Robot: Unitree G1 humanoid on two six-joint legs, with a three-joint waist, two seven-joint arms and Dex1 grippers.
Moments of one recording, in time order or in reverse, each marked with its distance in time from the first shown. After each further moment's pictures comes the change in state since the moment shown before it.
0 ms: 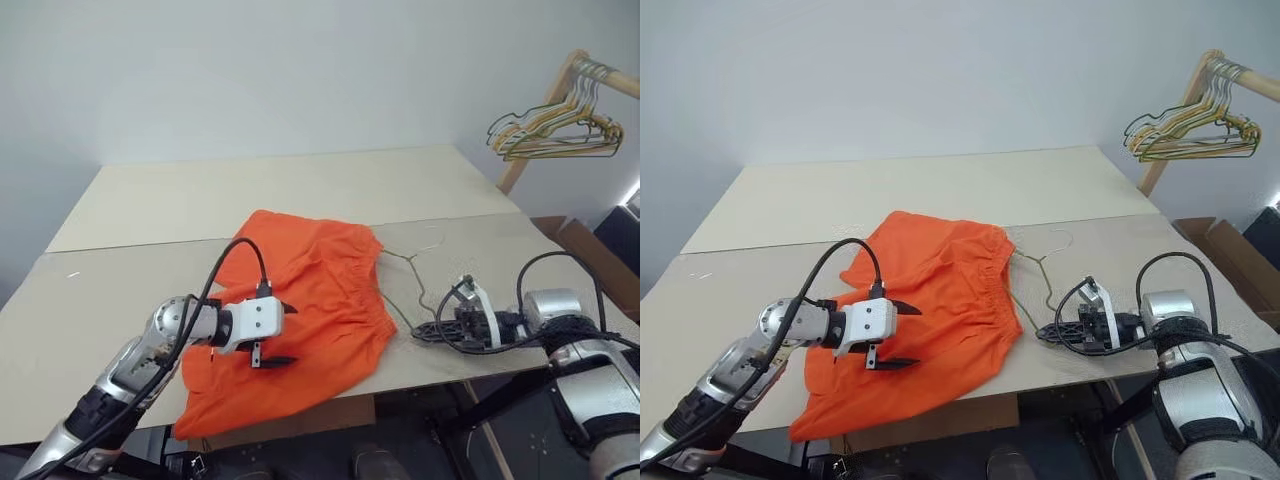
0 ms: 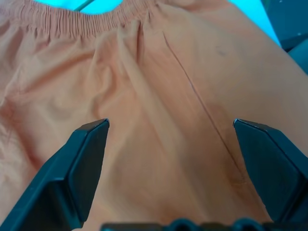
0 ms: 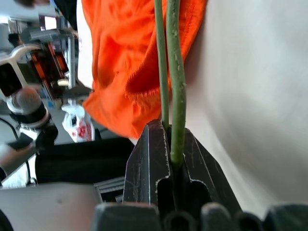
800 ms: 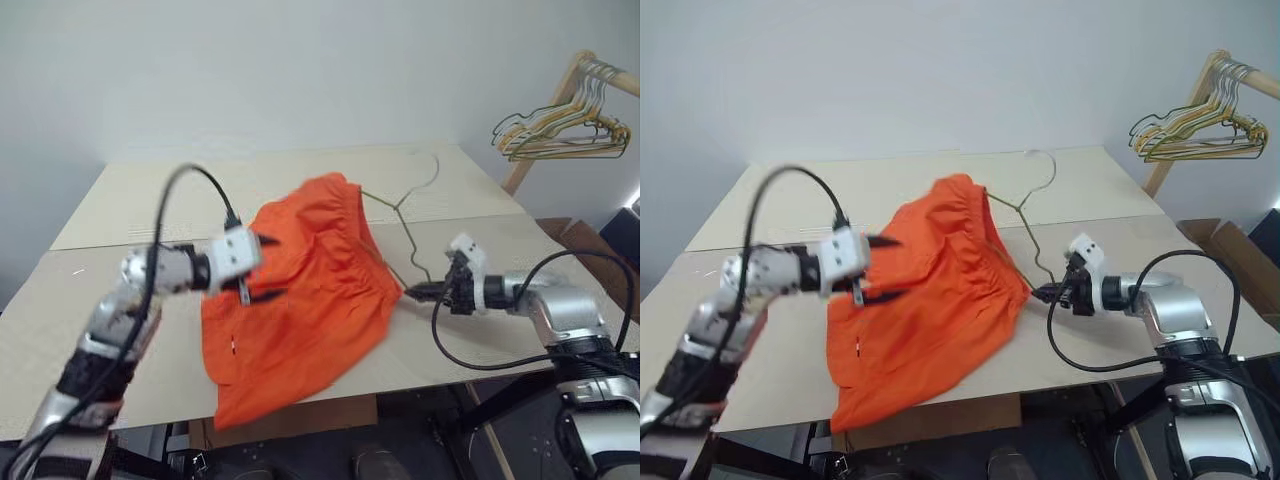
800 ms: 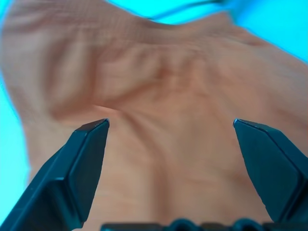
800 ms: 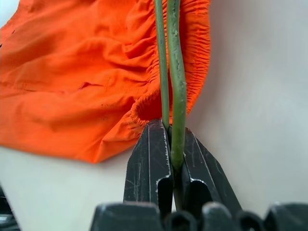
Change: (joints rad) left arm -0.274 -0.019 0.202 0.178 -0.089 -0.034 0.049; right arm 0.228 -0.020 -0.236 -0.760 -0.118 -0.440 -0.417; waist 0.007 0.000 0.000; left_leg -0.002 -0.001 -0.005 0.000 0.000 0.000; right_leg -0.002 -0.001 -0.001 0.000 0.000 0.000
